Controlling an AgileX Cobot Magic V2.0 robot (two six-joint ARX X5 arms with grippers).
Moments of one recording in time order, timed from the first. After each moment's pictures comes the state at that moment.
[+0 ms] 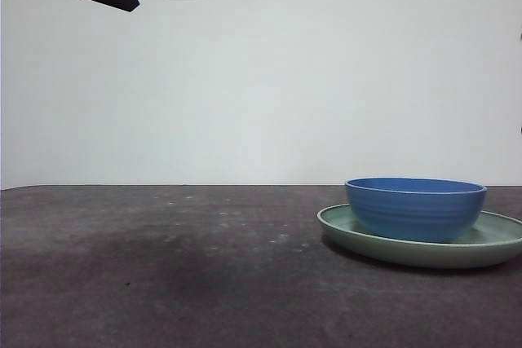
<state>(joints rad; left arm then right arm) -0.62 0.96 0.92 -0.67 0.47 -0.02 -0.10 1.22 0.87 -0.69 -0.34 0.10</state>
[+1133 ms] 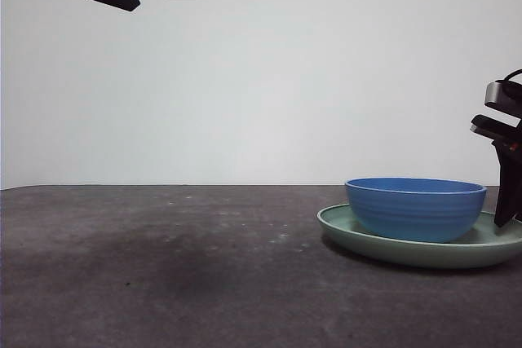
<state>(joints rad) -0.62 0.96 0.92 -0.67 0.47 -0.02 -0.05 1.58 0.88 -0.42 -0.38 0.08</state>
